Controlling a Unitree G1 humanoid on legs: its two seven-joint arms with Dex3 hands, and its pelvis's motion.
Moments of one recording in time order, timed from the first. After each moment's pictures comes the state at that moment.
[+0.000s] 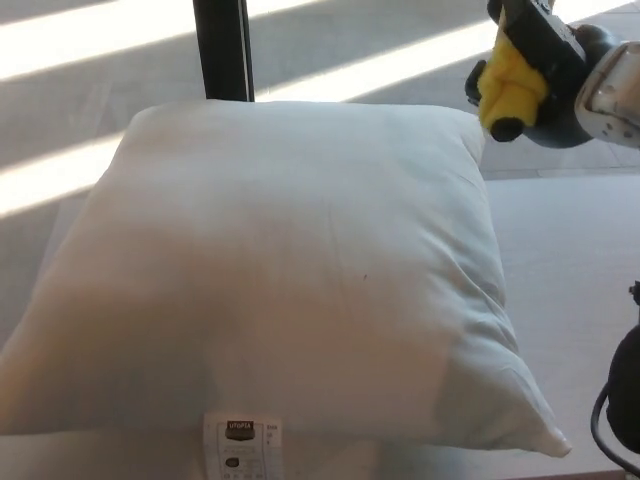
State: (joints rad) left_arm 0.09 0.60 0.38 1.31 -0.10 -0.10 -0.09; right_arm -1.25 -0.20 -0.51 0.57 0.63 1.03 -0.48
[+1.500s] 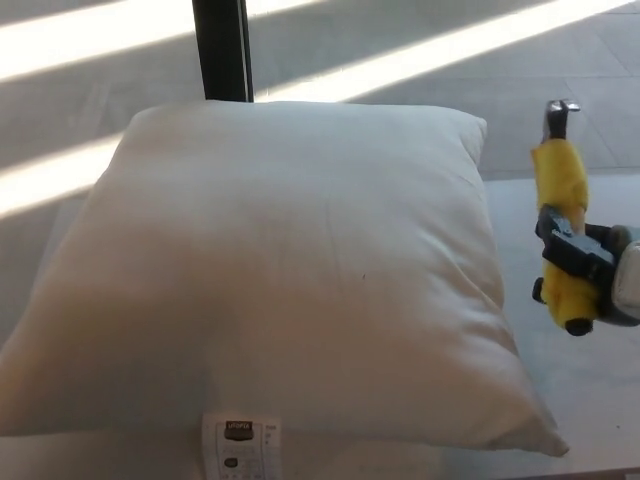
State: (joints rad) left_arm 0.12 0.60 0.43 1.30 -0.11 -0.10 -0.10; right_arm -0.93 -0.34 -0.15 0.84 0.31 0.80 -0.21
